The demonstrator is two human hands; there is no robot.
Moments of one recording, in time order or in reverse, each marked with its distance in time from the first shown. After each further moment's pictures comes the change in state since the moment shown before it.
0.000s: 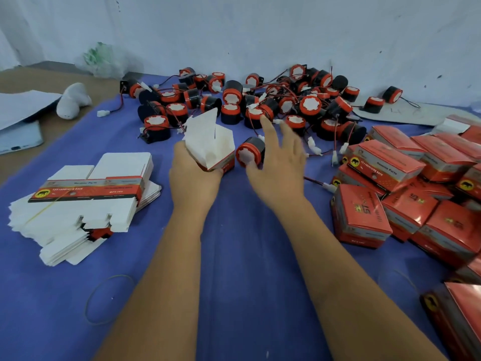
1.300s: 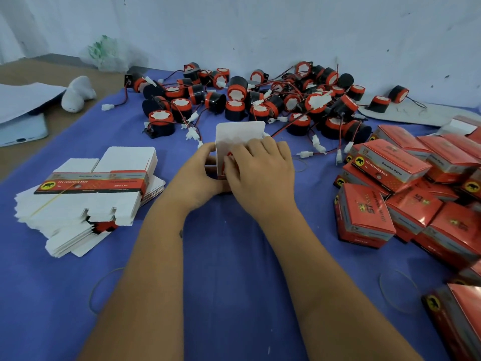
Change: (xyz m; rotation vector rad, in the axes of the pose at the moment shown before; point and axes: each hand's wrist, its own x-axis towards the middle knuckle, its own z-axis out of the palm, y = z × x) left_hand 0.008 -0.006 -0.027 -0.072 -0.589 0.095; right_hand -0.022 -0.035 0.000 -0.265 0.301 -0.419
